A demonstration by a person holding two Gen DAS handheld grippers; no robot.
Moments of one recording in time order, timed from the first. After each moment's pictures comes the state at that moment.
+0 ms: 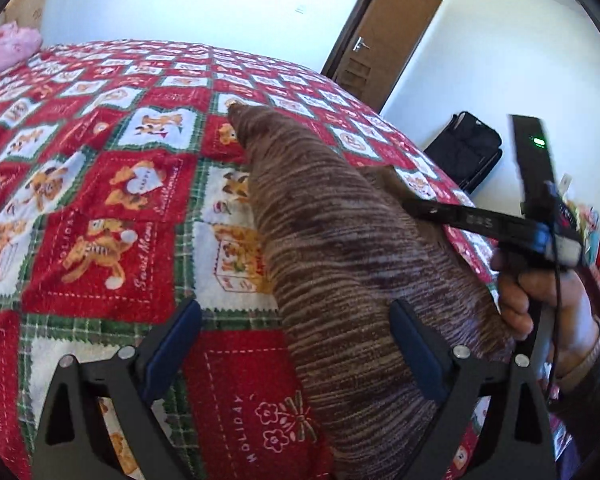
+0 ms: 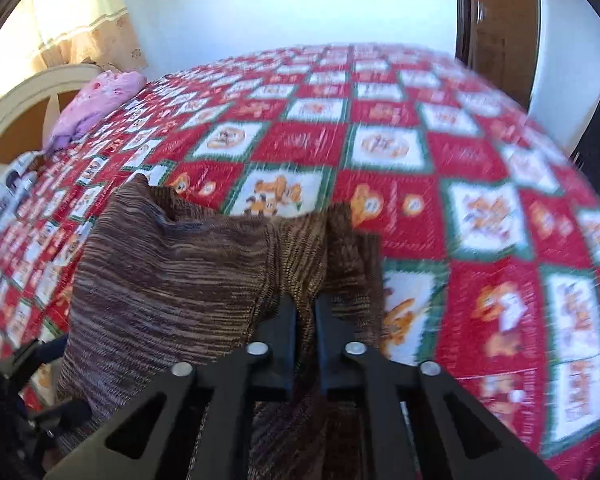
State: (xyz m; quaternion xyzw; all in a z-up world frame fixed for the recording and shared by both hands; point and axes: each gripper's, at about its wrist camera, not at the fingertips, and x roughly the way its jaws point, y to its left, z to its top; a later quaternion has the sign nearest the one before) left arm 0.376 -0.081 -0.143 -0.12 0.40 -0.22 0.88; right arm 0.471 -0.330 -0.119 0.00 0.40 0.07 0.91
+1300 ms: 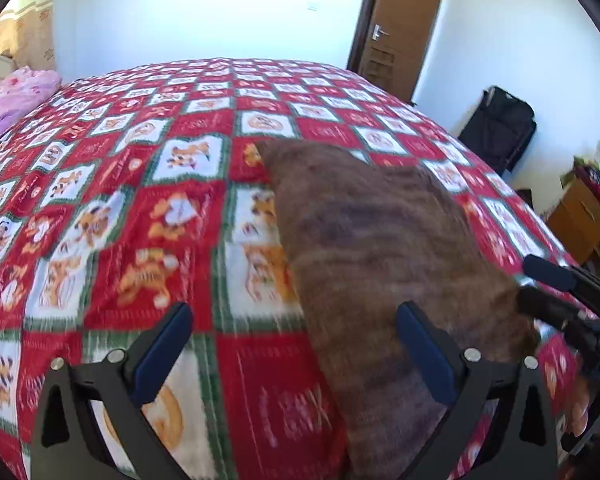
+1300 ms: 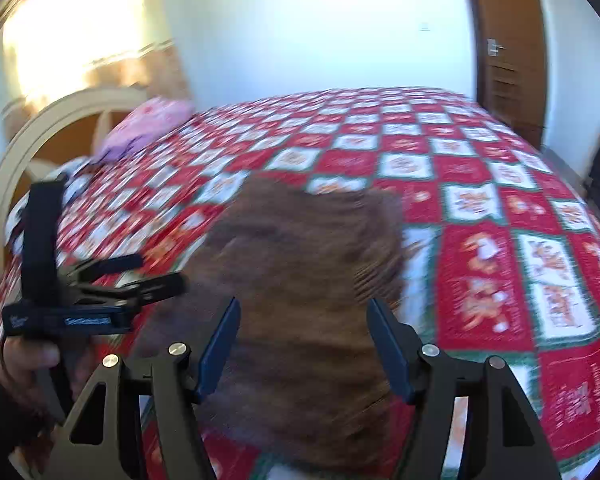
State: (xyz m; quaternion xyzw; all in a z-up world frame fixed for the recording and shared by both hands) left arm 0.358 -0.099 -0.118 -0.02 0.40 -0.15 0.90; right arm 0.349 -0.316 -0.108 0.01 0.37 0.18 0.91
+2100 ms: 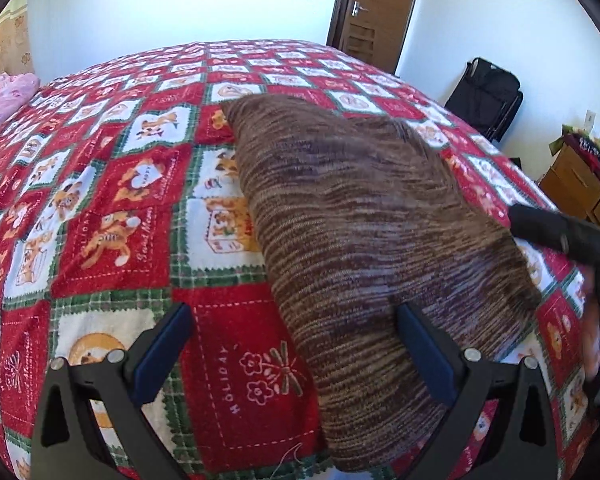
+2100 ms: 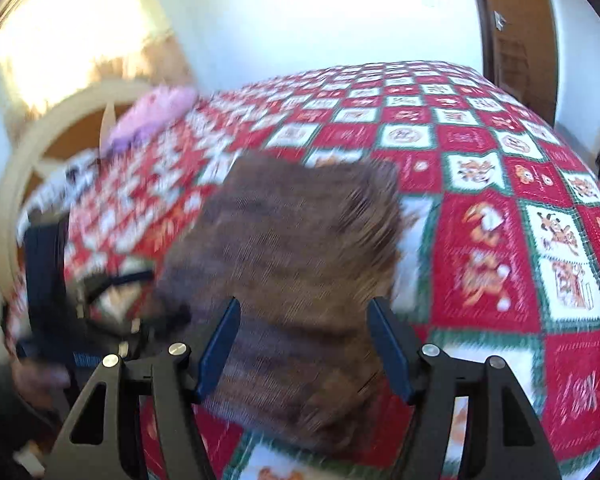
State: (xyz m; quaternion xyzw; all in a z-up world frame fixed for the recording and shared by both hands) left arm 0.351 -0.114 -0.135 0.00 0.42 -0.18 0.89; right arm 0.376 -0.373 -0.106 0.08 0.39 0.18 0.90
